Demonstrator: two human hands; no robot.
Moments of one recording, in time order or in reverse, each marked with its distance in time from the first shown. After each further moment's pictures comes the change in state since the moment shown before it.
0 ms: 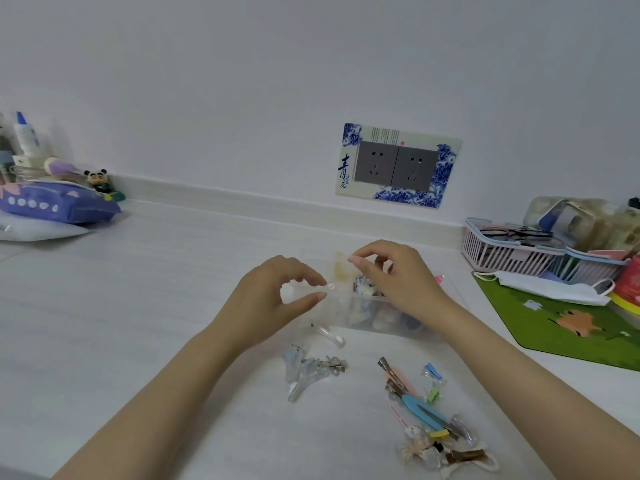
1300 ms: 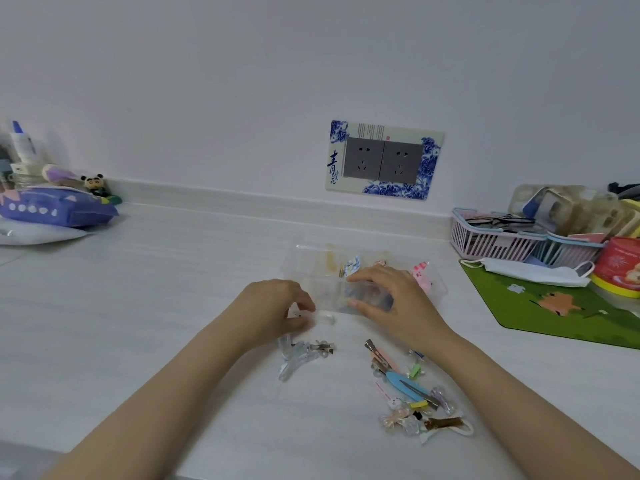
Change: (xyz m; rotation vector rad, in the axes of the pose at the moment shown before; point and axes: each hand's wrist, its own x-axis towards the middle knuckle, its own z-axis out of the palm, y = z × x) left_hand -0.003 0.005 0.016 0.436 -0.361 -0.021; right_hand -0.055 0.016 0.000 -0.115 -0.038 -0.157
